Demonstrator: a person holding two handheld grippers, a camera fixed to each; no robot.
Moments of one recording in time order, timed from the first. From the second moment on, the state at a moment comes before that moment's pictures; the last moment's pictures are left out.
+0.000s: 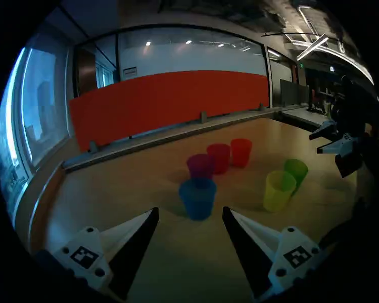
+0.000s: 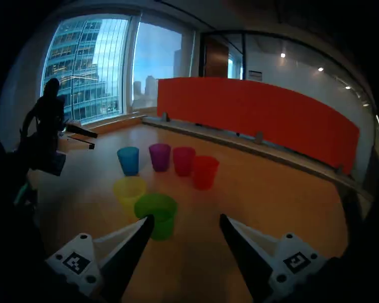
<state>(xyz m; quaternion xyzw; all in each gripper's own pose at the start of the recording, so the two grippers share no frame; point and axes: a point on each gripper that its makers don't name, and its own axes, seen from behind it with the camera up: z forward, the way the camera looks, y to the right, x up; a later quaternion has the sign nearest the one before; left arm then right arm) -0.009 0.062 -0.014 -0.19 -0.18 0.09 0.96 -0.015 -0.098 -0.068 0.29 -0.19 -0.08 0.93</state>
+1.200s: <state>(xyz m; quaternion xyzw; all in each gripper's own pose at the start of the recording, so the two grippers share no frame) 0.053 0.042 -0.016 -0.05 -0.02 0.02 1.00 0.075 -0.030 -0.028 0.07 0.01 -0.01 1.00</state>
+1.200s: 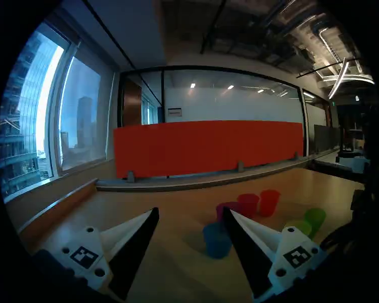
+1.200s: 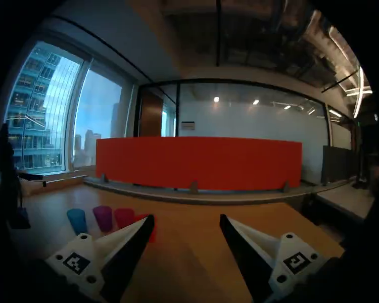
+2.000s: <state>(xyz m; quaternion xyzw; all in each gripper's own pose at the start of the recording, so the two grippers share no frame) 0.058 0.052 -0.011 0.00 0.02 0.03 1.00 0.088 -0.030 -0.017 0.03 0.02 -0.01 1.00</state>
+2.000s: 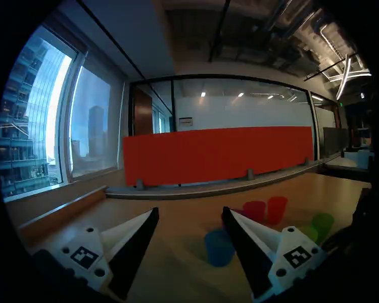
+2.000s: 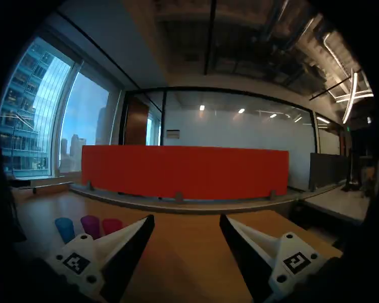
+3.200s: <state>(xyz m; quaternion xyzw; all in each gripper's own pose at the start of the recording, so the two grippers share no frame) 0.009 0.012 -0.008 0.00 0.03 0.01 1.00 0.085 -0.029 -0.033 0.01 0.01 0.00 1.00</state>
